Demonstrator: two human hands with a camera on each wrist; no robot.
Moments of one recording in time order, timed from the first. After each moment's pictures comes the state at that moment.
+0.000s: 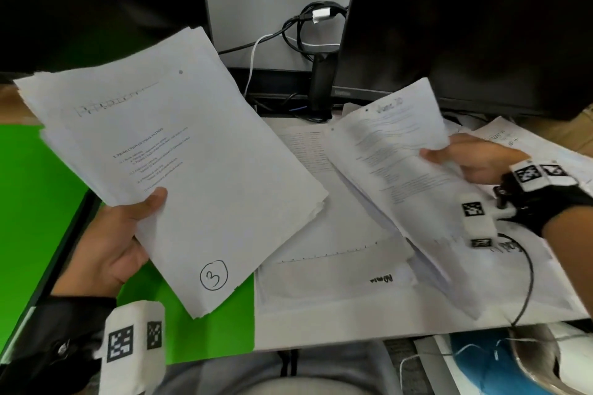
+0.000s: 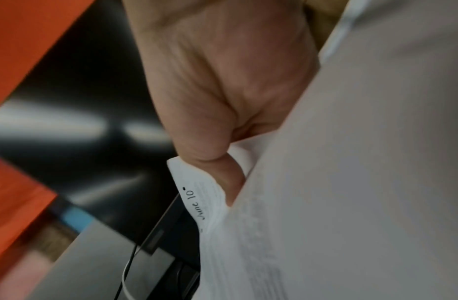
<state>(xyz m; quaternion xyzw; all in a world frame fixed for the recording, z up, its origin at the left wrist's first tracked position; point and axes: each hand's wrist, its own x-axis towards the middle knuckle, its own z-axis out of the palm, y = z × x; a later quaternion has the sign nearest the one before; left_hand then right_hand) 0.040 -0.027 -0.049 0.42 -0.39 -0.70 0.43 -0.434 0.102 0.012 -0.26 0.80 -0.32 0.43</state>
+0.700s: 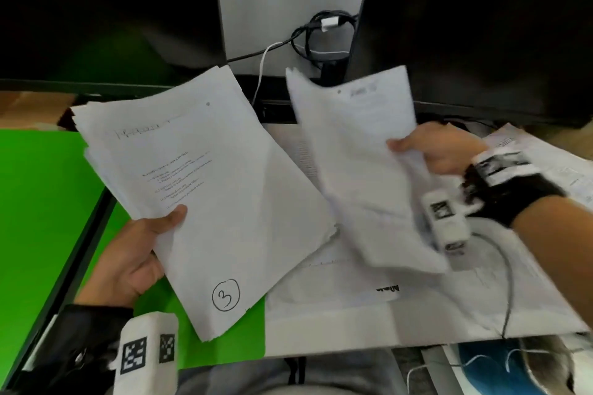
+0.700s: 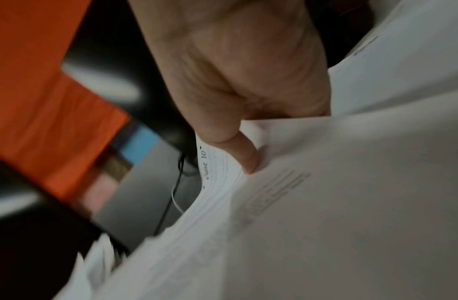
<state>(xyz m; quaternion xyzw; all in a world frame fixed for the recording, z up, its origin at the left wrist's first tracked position) 0.041 -0.022 -0.056 0.45 -0.32 -0.74 0.38 -0.377 0.053 0.019 -0.31 0.79 -0.34 0.40</state>
